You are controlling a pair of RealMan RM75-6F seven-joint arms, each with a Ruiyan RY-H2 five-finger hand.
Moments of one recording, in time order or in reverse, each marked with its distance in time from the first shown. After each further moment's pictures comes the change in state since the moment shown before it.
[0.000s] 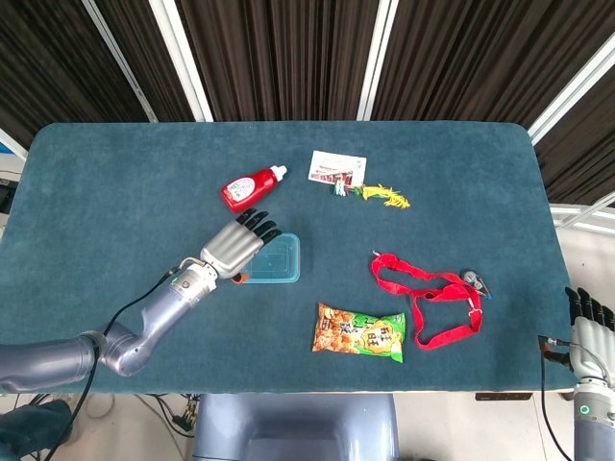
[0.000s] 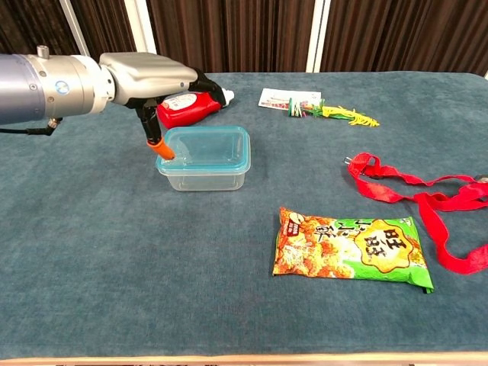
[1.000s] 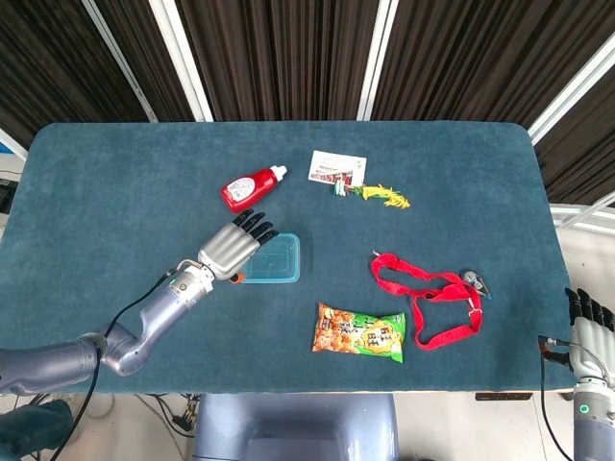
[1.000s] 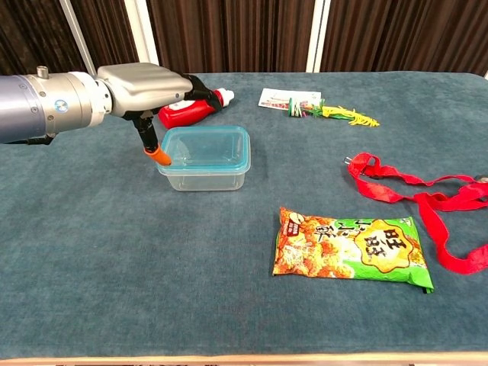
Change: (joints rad) left arm 0.046 -0.064 0.004 0.114 0.124 0.013 -0.077; right arm 0.002 -0.002 0.003 0.005 0.011 -0.007 0.002
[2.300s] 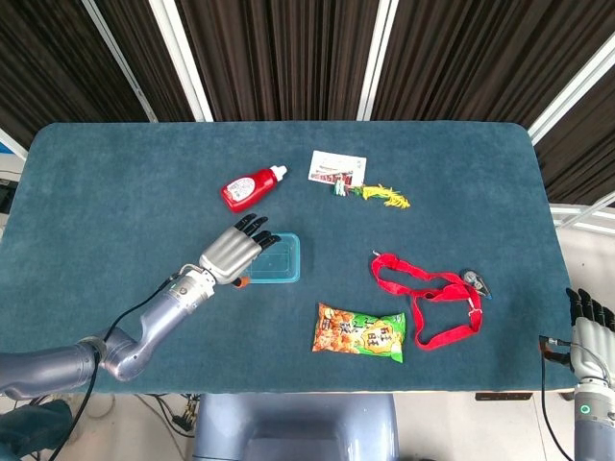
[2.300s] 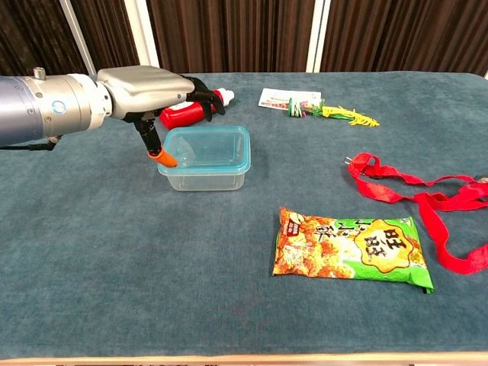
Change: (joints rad) left arm 0.025 0.011 -0.027 -0.053 -0.003 -0.011 -0.026; right arm -0.001 0.004 0.000 -0.005 0.001 0.001 0.004
